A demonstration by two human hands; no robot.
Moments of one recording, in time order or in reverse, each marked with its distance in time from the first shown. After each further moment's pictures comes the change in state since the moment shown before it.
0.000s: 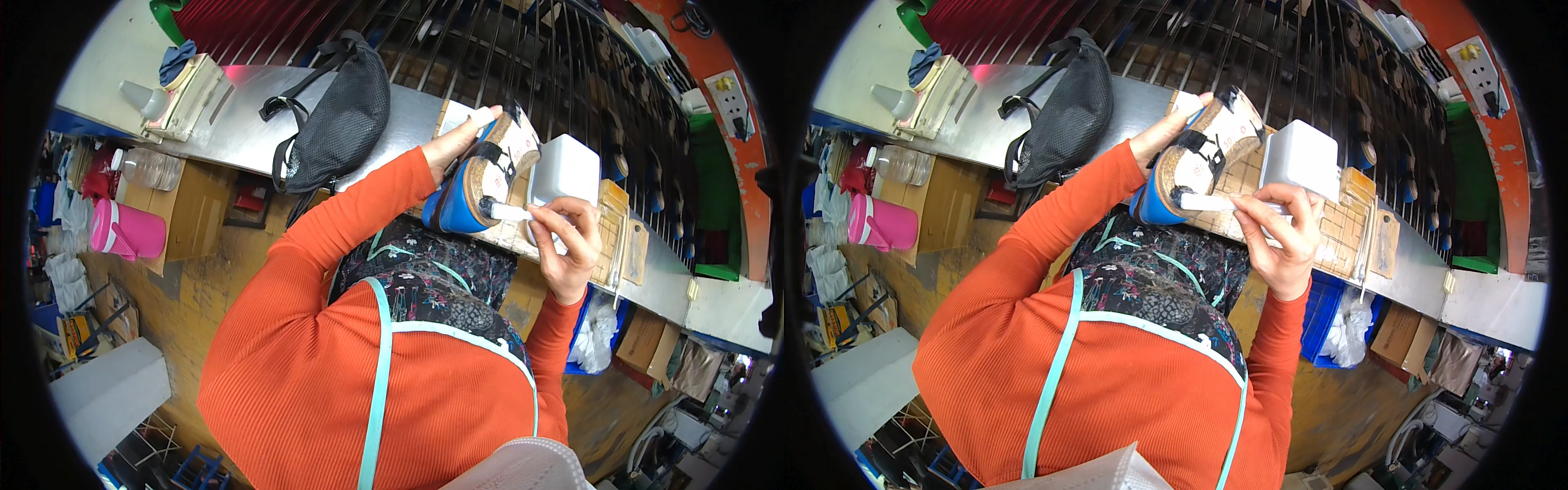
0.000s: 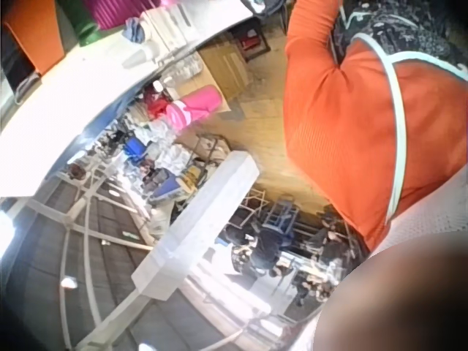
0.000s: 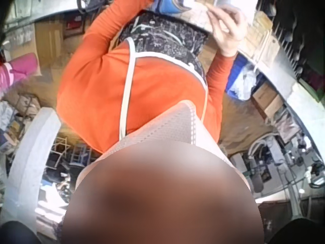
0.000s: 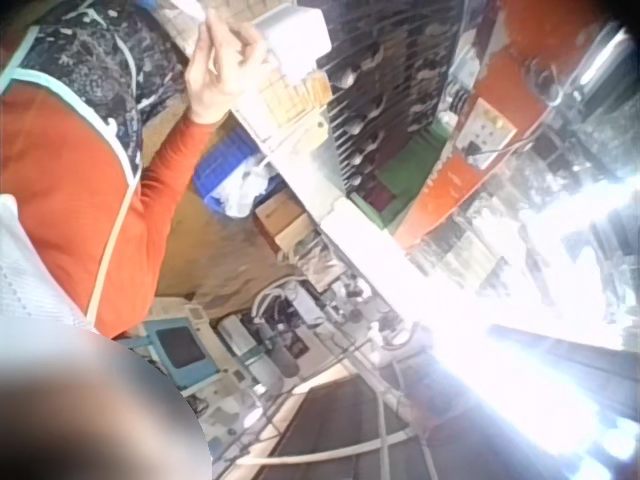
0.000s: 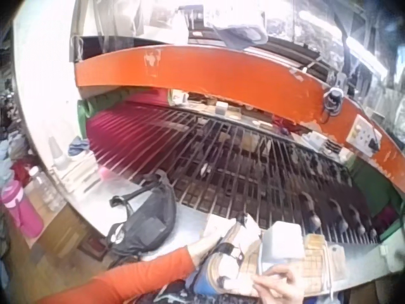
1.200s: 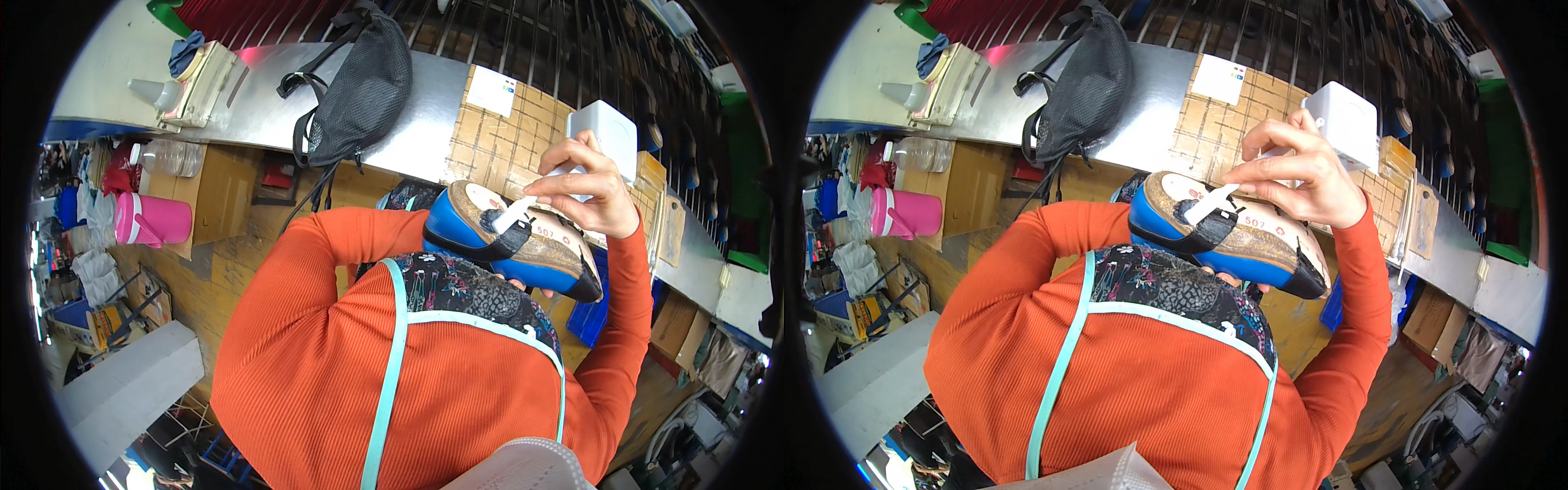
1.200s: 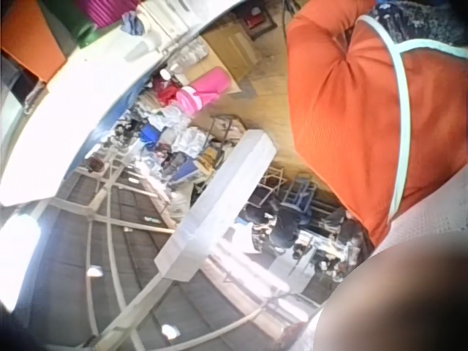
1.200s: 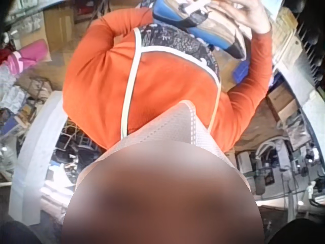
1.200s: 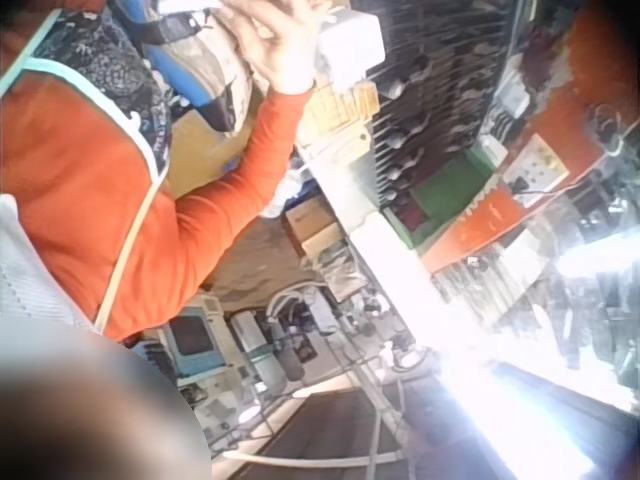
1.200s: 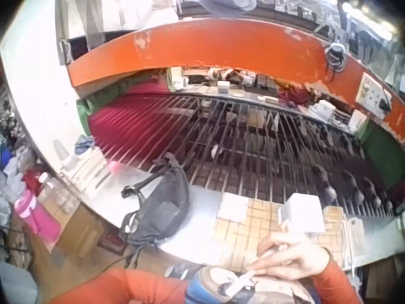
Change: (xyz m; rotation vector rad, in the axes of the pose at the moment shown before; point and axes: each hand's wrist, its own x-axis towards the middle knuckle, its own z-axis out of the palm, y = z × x) left_hand -0.054 -0.103 -0.007 -0.991 -0.671 -0.791; right_hand 0.047 0.034 0.004 0.311 -0.610 -0.313
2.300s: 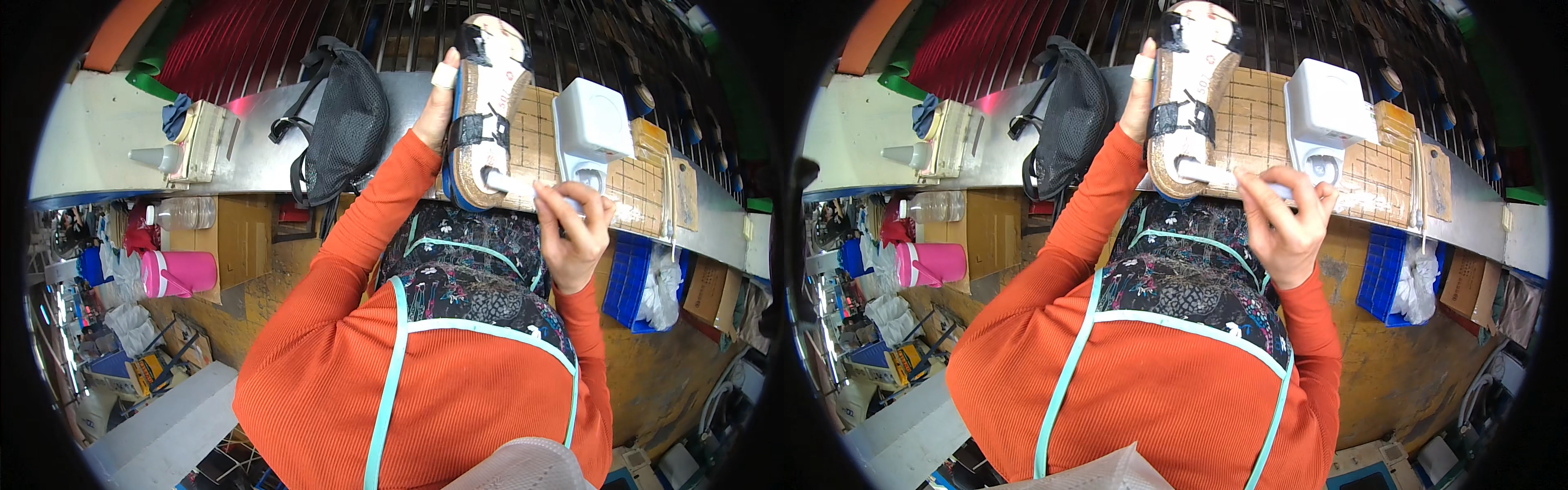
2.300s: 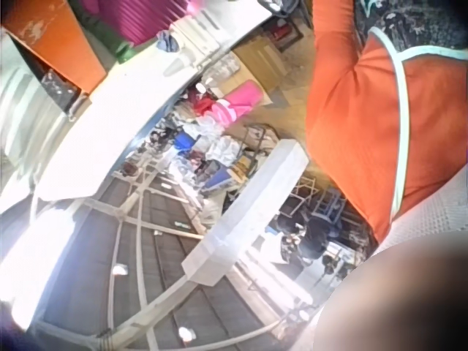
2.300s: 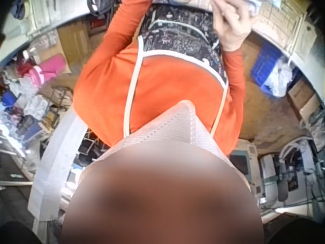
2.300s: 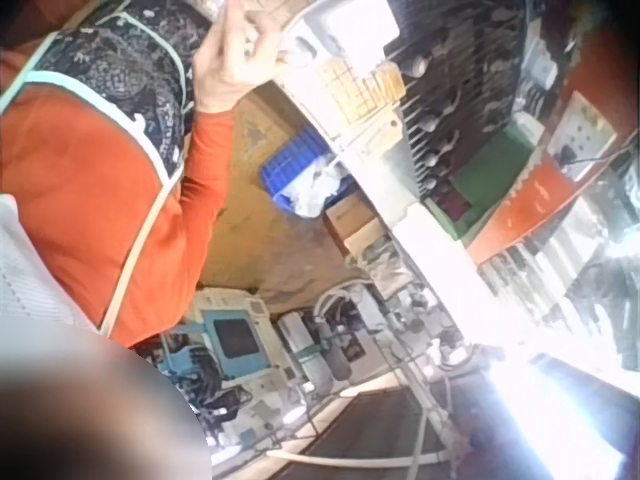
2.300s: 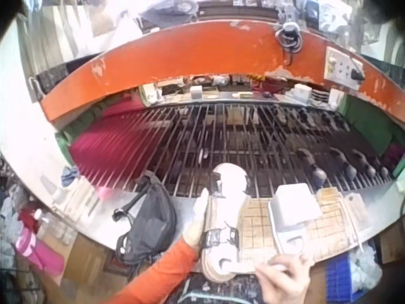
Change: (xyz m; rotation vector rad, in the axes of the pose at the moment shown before) left_hand 0.004 0.087 0.097 1.260 0.451 1.079; right_hand -0.029 -0.056 0.084 -0.486 0.803 0.469
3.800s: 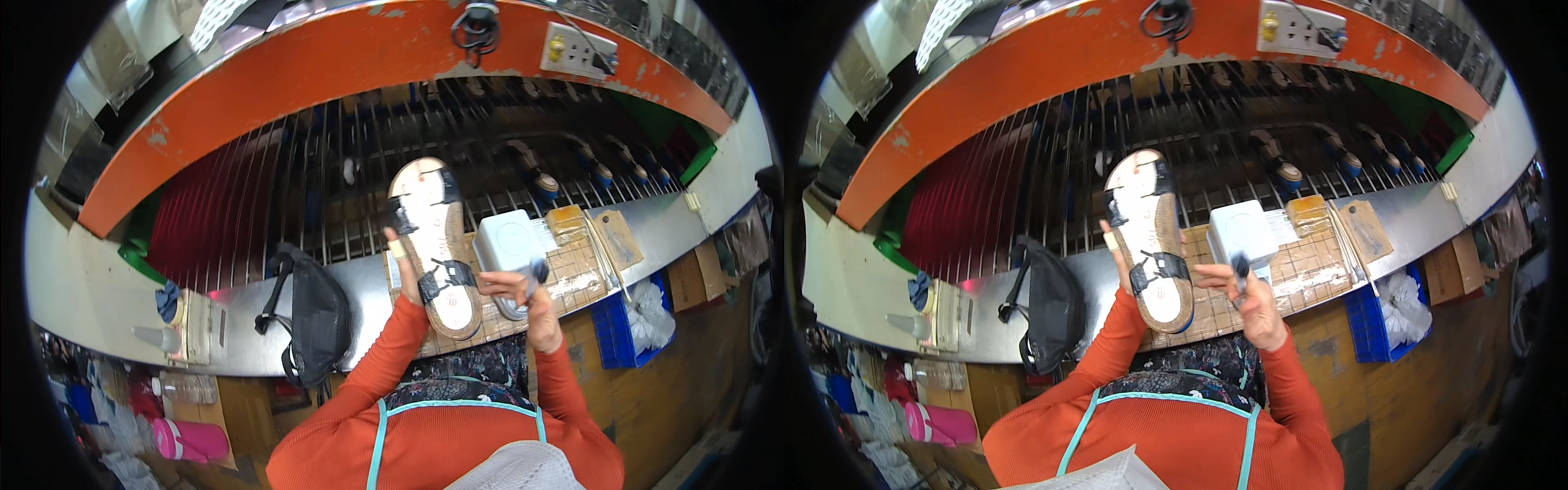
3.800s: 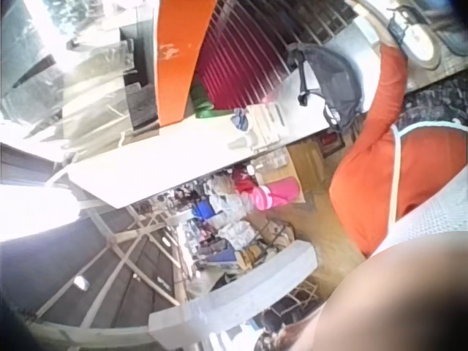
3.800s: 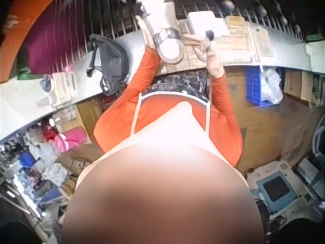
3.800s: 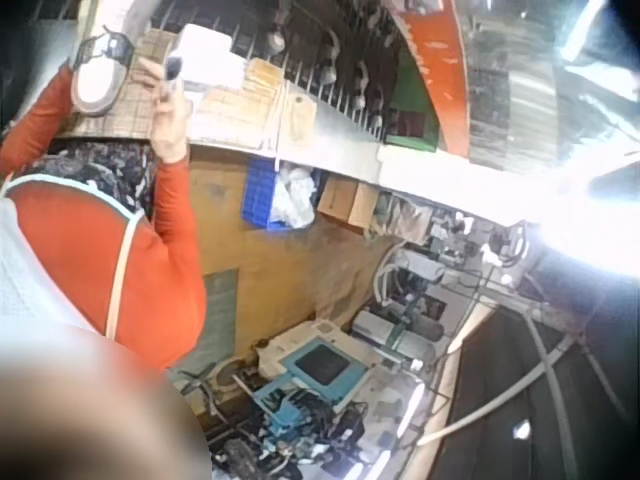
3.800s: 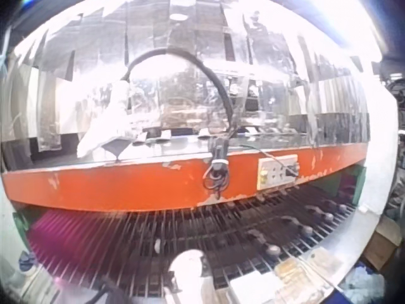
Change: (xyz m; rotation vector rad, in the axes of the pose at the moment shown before) left_hand 0.043 -0.027 0.030 -0.312 0.009 -0.108; right_hand 0.028 0.052 -0.010 1.165 -0.019 0.332
